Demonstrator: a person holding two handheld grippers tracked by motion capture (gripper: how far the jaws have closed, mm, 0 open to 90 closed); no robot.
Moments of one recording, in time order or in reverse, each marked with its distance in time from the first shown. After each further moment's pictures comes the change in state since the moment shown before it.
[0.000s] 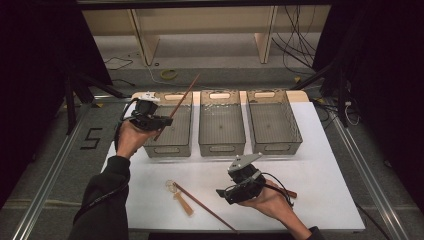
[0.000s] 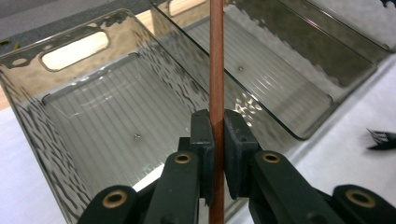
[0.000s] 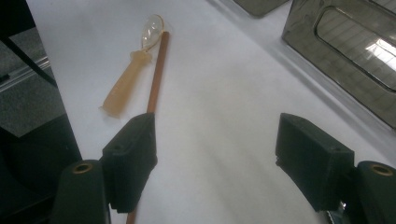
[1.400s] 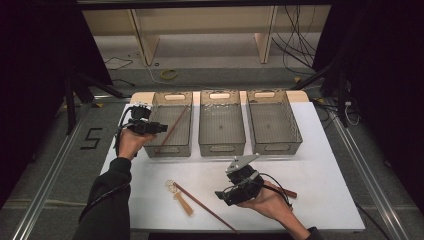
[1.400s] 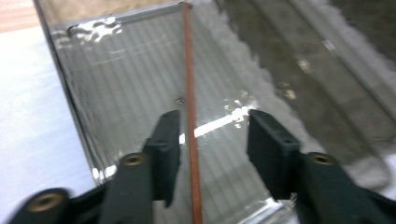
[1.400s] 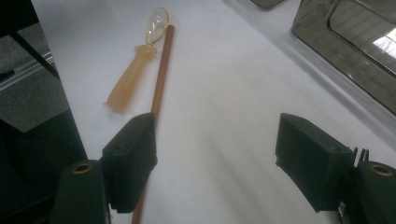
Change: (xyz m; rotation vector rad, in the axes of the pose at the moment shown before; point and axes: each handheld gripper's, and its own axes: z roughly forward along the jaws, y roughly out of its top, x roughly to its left) left arm 0.038 -0.039 0.031 0.033 0.032 -0.189; right arm 0.002 0.000 0.005 0.021 0.016 0.005
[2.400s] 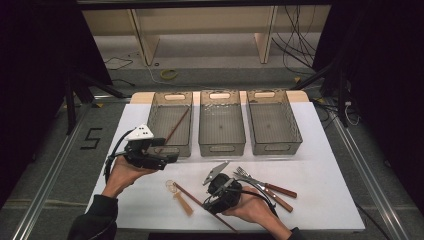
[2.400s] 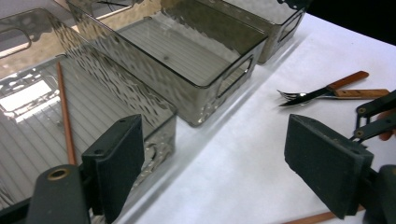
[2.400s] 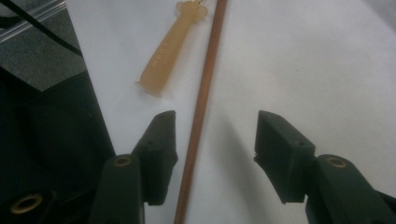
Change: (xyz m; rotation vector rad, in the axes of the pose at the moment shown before) left arm -0.082 -0.059 -0.068 -0.164 -0.231 0.302; right arm 0.030 0.014 0.045 0.201 0.079 -0.079
